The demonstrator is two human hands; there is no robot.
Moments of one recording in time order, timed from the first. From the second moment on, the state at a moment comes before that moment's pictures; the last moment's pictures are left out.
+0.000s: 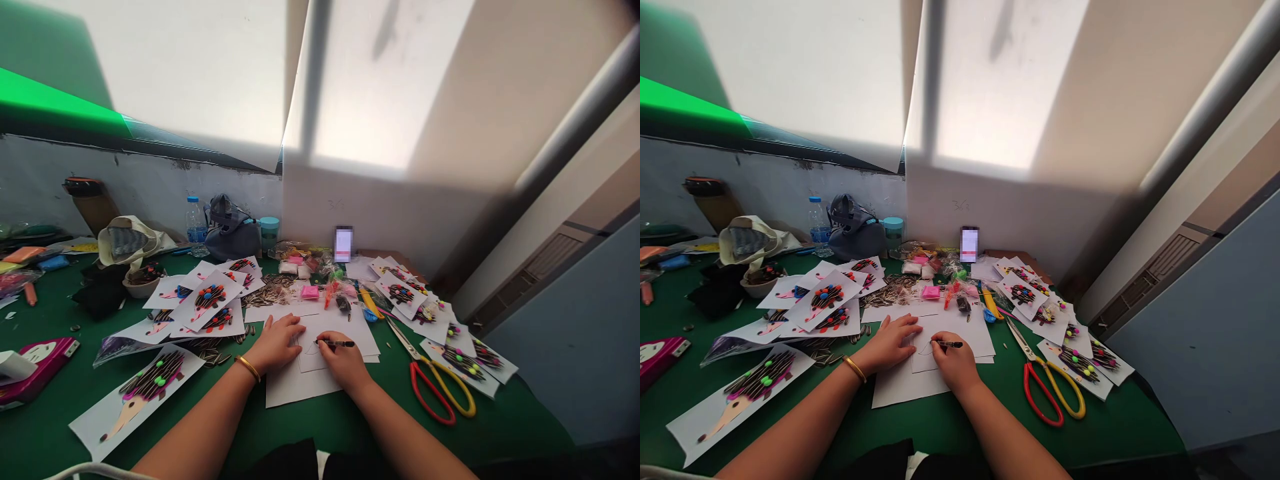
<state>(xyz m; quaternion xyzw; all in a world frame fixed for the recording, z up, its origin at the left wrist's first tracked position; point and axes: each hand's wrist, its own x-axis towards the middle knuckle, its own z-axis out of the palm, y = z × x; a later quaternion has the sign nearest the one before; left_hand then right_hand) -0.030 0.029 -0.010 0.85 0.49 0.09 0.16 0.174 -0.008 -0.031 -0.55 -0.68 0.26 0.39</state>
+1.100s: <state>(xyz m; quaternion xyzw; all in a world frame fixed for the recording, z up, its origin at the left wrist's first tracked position) -0.031 0.030 -0.012 0.85 0.49 0.10 0.17 0.175 -0.009 -0.028 -0.59 -0.66 0.26 0.39</state>
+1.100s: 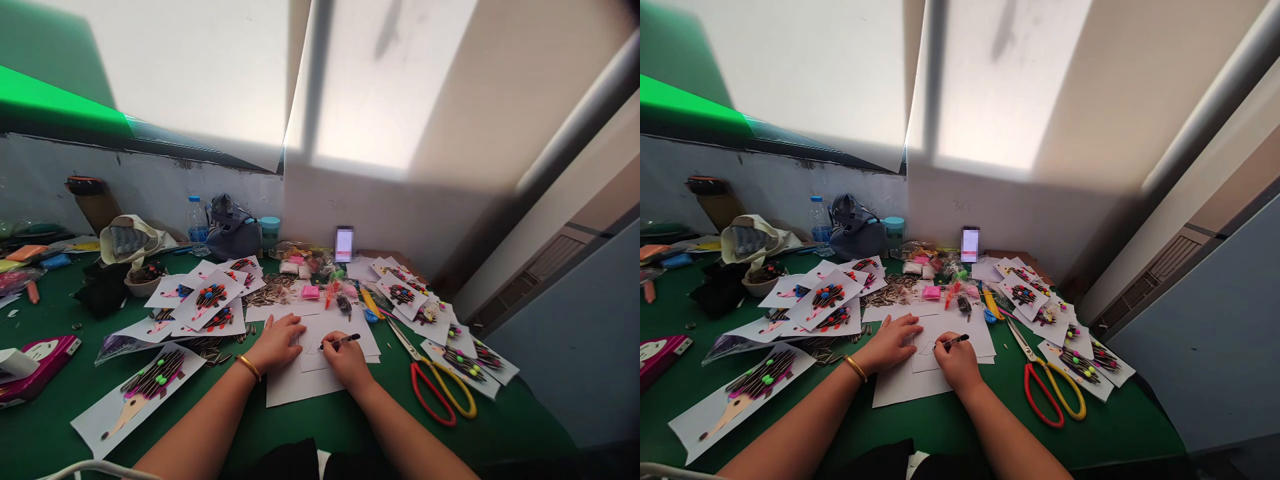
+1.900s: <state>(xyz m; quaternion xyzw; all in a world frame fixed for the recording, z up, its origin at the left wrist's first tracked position) -0.031 0.029 -0.011 0.85 0.49 0.09 0.17 0.174 -0.010 -0.027 -0.56 -0.69 0.25 0.38</state>
